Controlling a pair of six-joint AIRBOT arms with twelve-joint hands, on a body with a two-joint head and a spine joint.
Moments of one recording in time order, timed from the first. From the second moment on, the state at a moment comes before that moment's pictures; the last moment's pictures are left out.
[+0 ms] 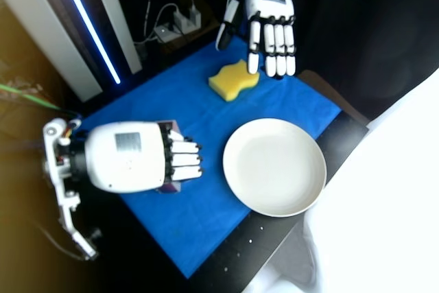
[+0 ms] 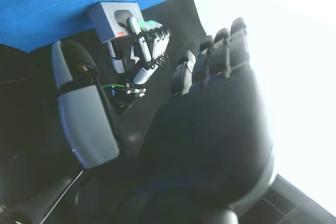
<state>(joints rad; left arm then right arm) 0.74 -0.81 1.01 0.19 -0.58 0.92 -0.58 -1.18 1.63 -1.15 0.79 0.26</state>
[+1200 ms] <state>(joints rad) 0.79 -0.81 1.00 0.12 -0.68 0.92 -0.34 -1.42 1.84 -0.91 0.64 0.05</state>
